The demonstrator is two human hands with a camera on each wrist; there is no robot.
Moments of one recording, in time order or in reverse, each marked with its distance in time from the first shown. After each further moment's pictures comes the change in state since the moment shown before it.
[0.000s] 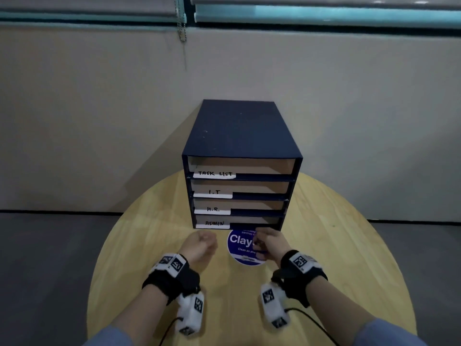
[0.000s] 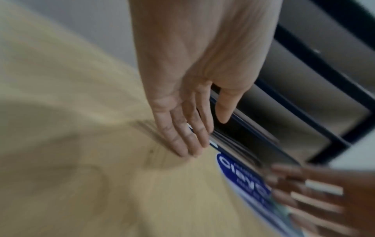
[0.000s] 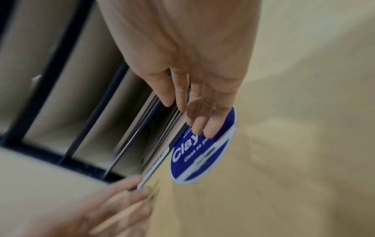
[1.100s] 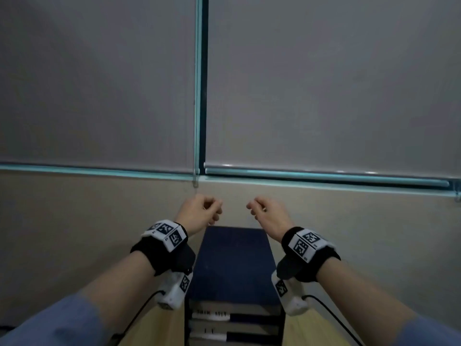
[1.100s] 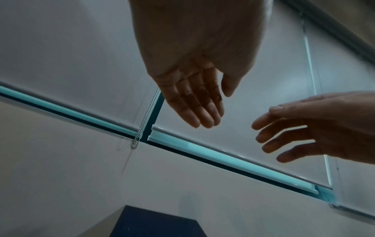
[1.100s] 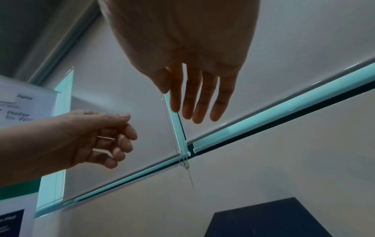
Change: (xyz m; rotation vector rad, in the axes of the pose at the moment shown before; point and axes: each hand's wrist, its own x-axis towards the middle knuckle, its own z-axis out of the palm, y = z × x) left_hand -0.143 0.391 -0.058 0.405 0.254 0.874; right_hand -0.180 -0.366 -0.016 -0.695 0.256 -1.012
